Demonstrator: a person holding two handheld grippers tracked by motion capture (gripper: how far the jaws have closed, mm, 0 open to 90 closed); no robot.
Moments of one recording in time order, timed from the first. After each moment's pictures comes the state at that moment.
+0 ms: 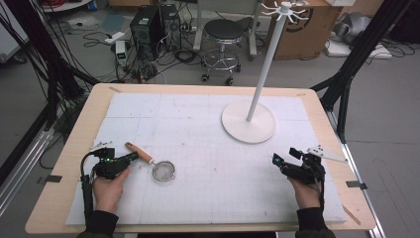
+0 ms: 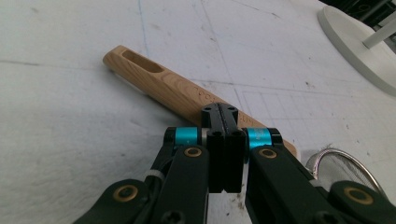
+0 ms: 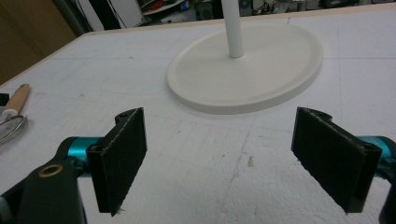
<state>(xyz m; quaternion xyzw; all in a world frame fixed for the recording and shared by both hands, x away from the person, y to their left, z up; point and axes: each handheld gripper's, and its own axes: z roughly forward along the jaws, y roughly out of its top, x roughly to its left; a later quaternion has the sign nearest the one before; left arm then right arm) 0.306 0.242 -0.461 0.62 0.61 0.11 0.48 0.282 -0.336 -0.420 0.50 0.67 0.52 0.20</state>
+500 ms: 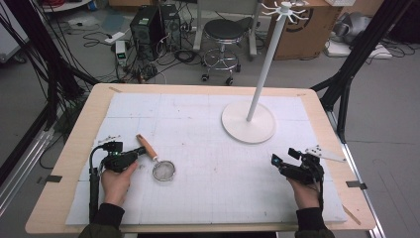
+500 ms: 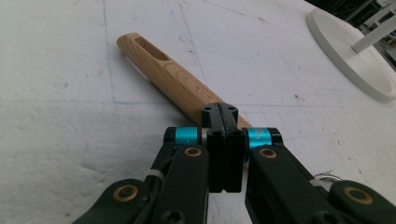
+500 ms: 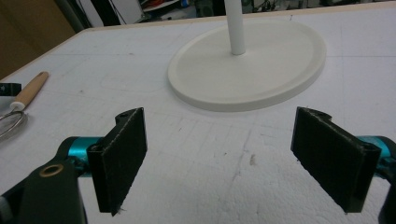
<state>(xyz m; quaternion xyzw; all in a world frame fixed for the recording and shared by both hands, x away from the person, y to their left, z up) 0.326 0.227 -0.462 0.63 0.60 0.10 0.49 0.282 -0.334 -0.421 0.50 0.67 0.51 0.20</state>
